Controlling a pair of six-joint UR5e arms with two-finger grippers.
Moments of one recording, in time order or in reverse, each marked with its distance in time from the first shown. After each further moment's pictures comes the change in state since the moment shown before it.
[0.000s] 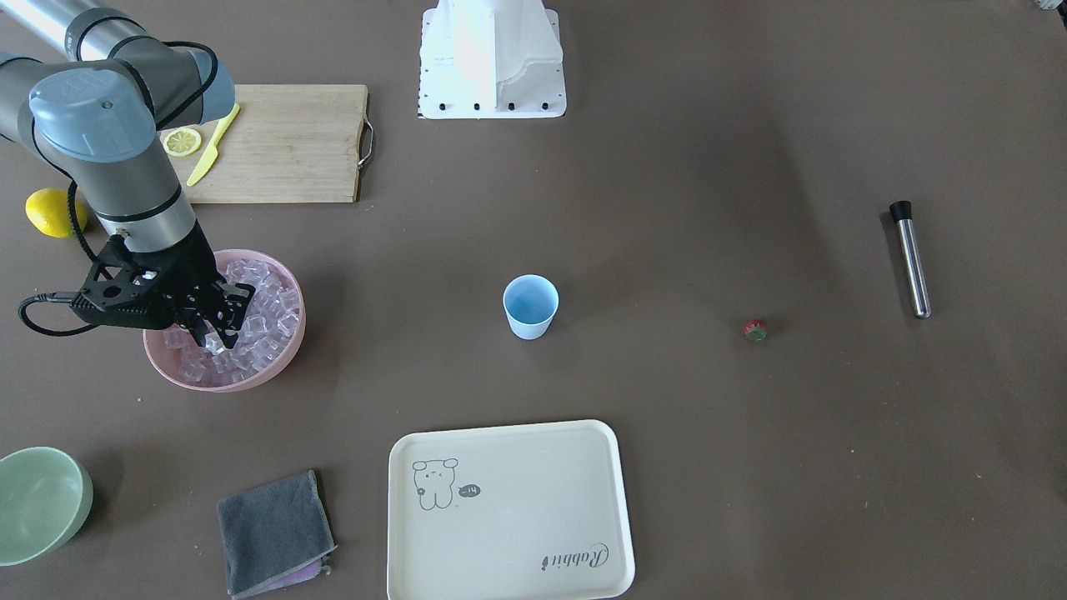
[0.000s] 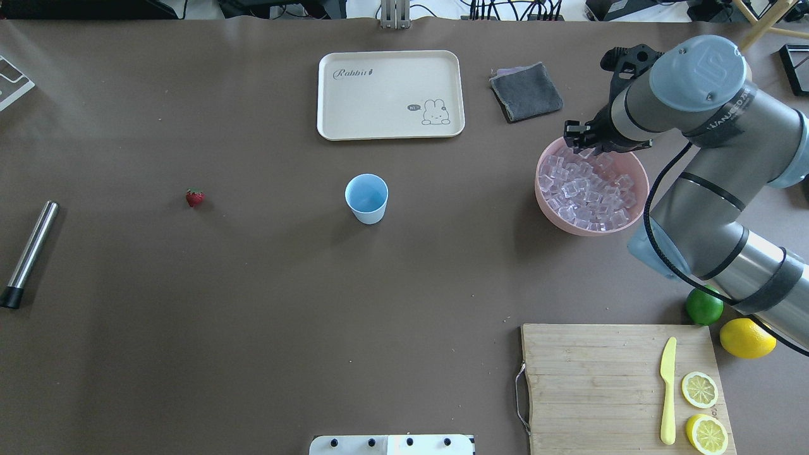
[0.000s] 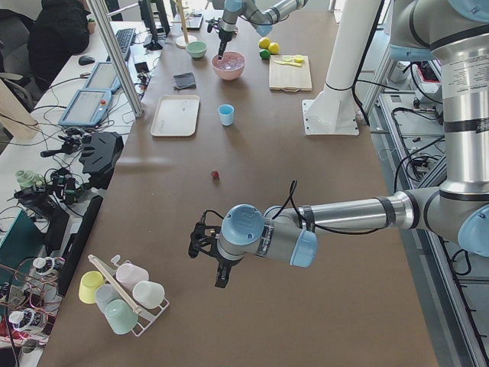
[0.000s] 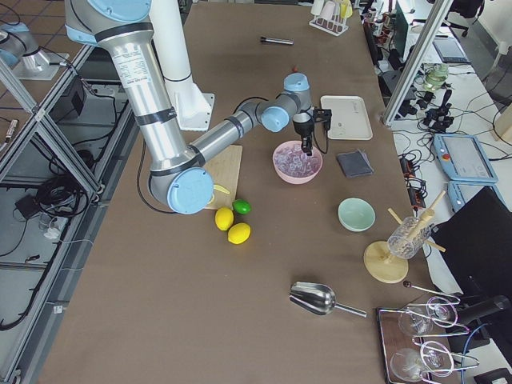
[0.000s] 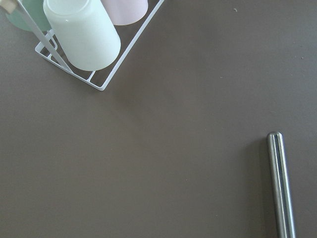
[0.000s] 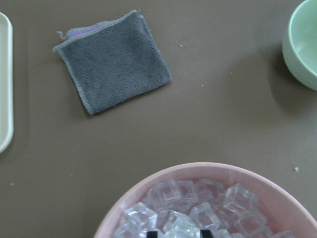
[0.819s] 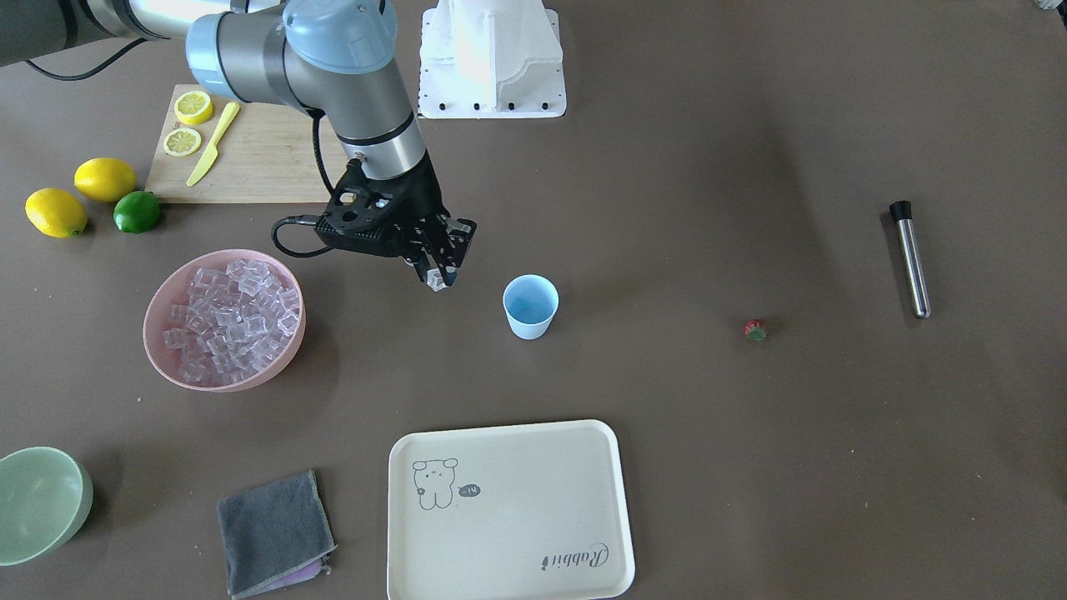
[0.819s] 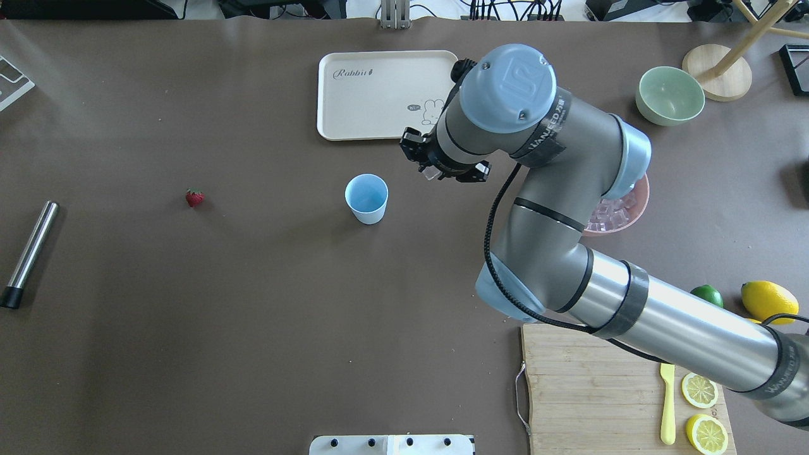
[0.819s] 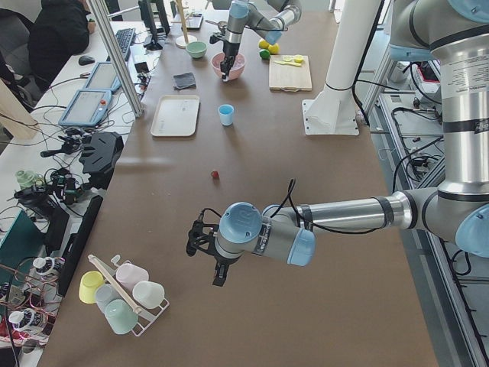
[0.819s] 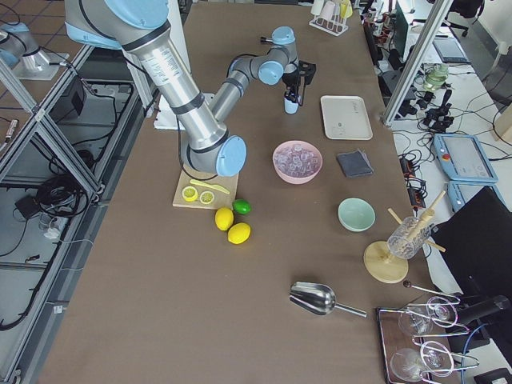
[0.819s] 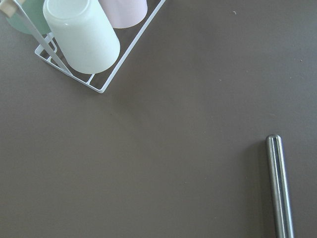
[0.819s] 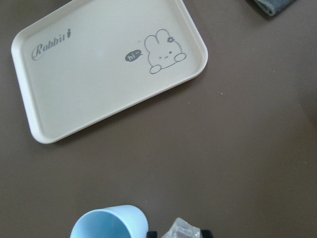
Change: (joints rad) left arm 0.000 -0.014 -0.002 0.001 0.000 -0.006; right arm -0.241 0.364 -0.093 -0.084 -0.083 0.421
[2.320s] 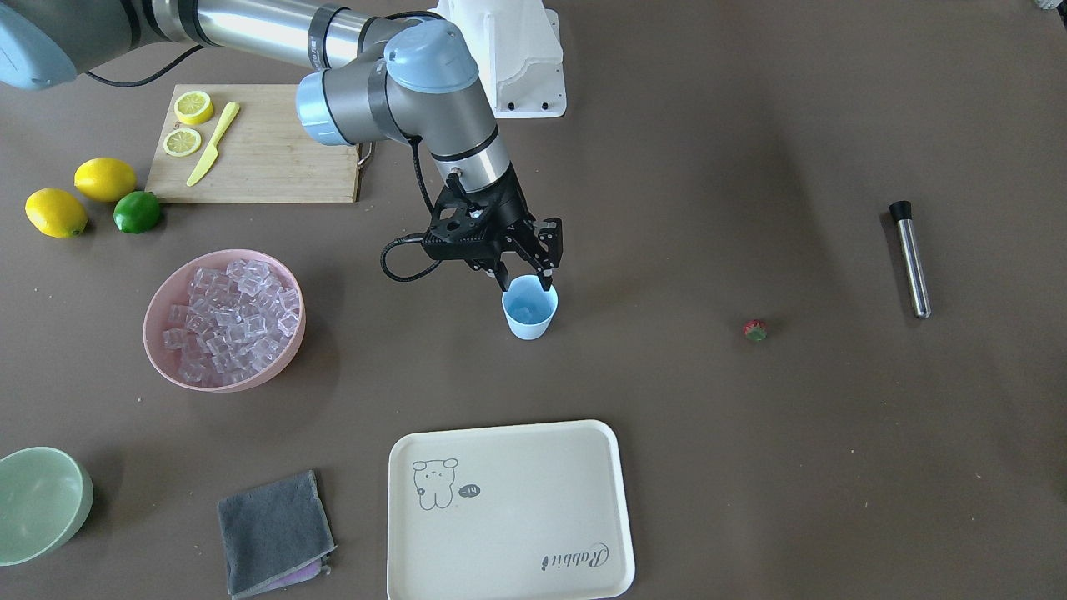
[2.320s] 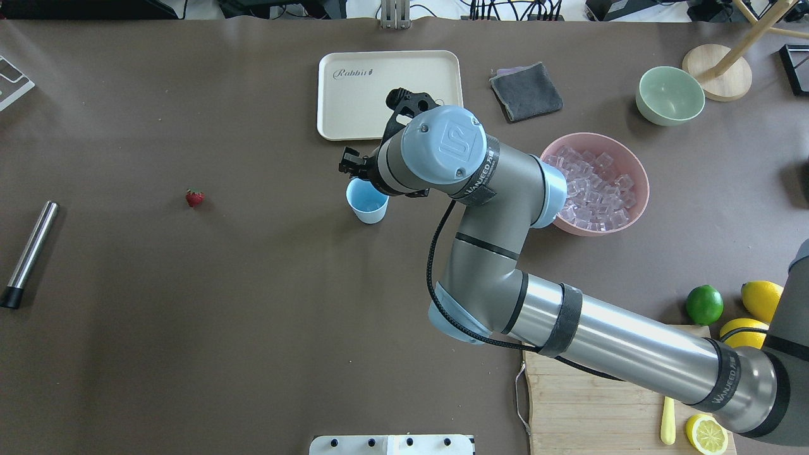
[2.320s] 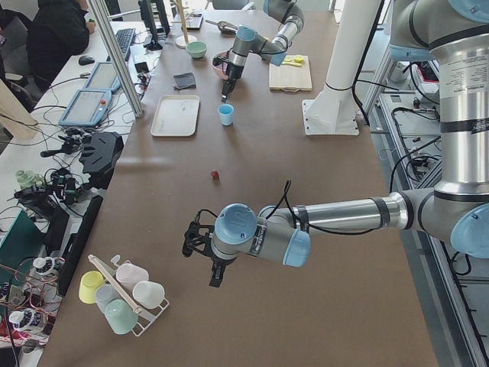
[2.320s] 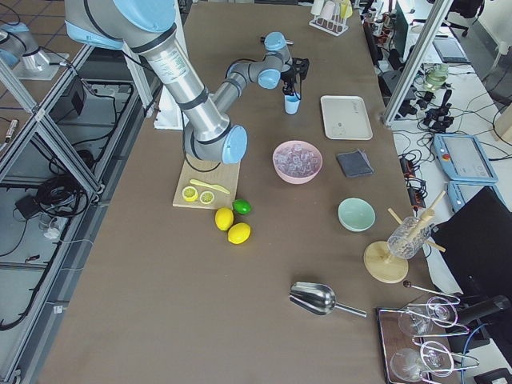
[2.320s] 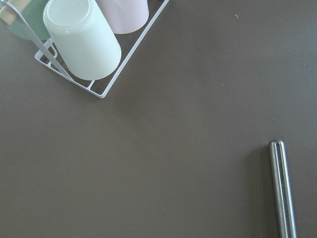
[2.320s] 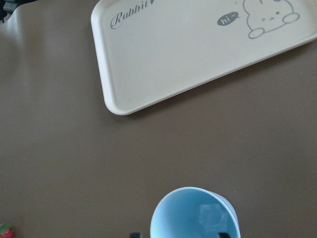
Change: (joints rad) left arm 0.001 -0.018 0.024 -0.001 0.000 0.002; right arm -0.072 0.028 -0.147 0.293 -0.096 -0.010
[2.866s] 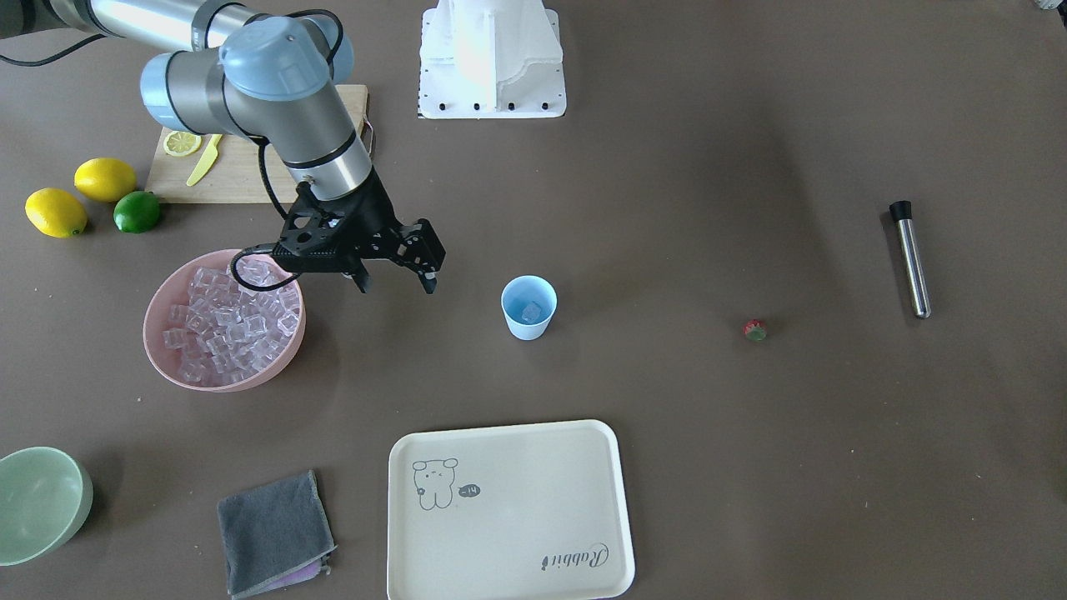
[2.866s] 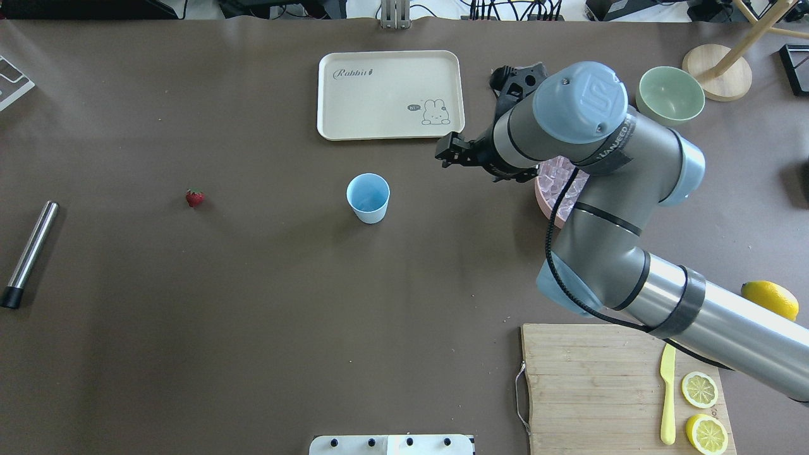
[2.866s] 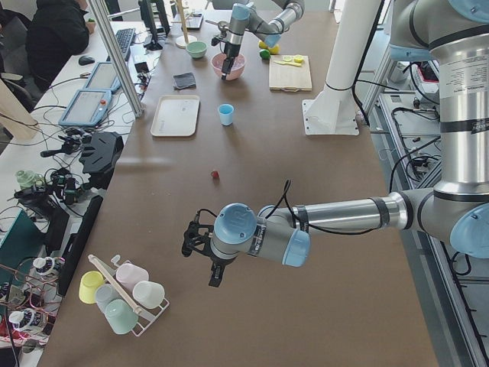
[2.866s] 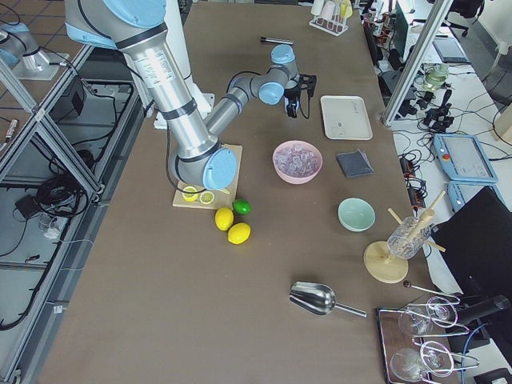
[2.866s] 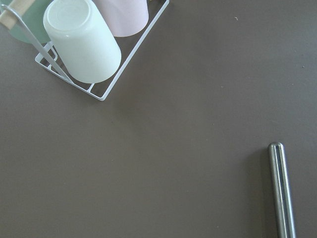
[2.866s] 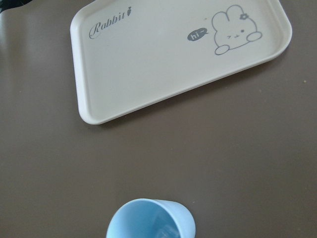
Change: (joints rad) left arm -0.001 -0.001 0.000 0.000 0.000 0.001; right arm 0.165 -0.253 0.242 -0.163 0.174 -0.210
